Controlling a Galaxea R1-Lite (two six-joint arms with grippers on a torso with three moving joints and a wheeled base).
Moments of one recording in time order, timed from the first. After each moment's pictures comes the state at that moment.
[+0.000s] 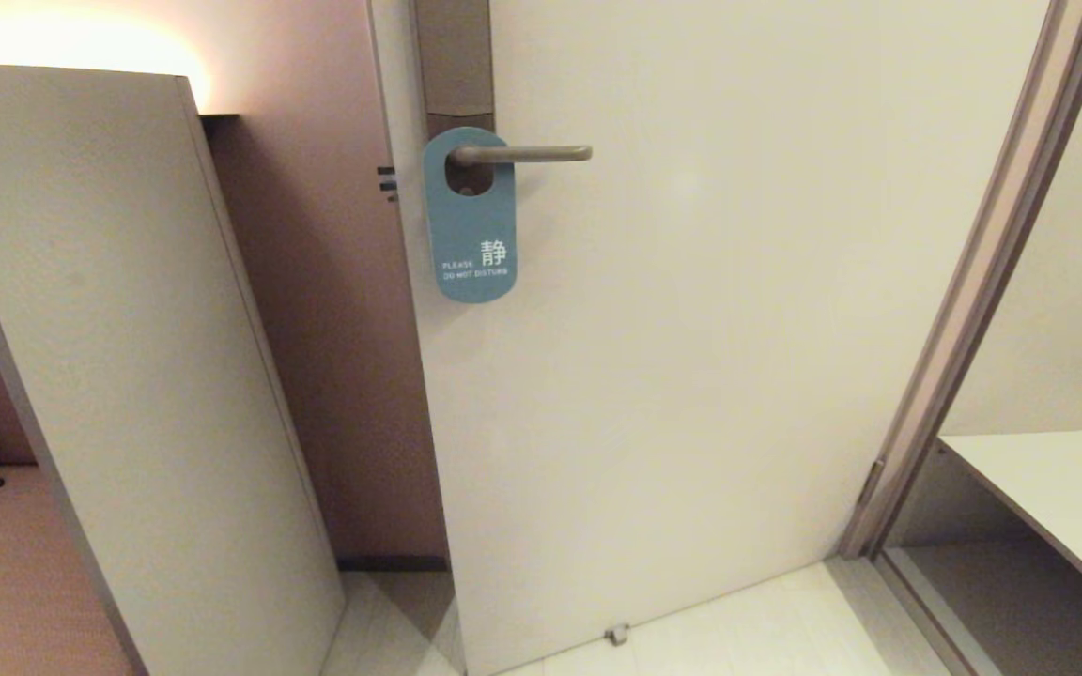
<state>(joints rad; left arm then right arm) 0.01 0.00 0.00 0.00 0.01 -0.01 0.00 0.00 0.00 0.00 0.00 -0.04</state>
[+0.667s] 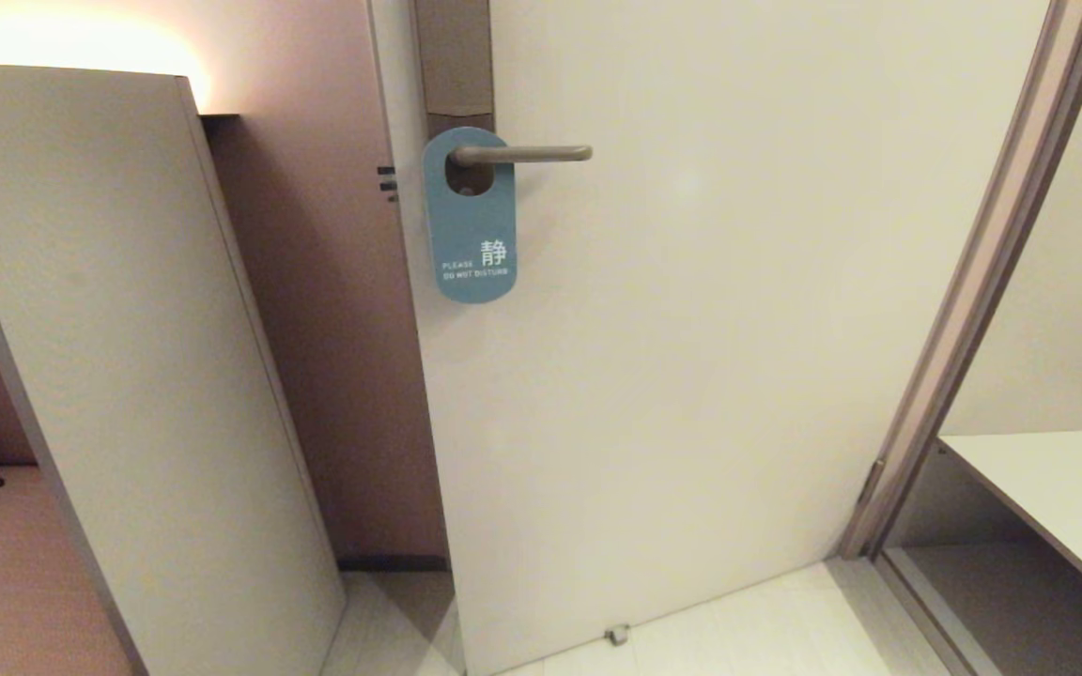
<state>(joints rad) 0.01 0.00 0.00 0.00 0.01 -0.01 0.00 0.00 0.00 0.00 0.00 -0.04</state>
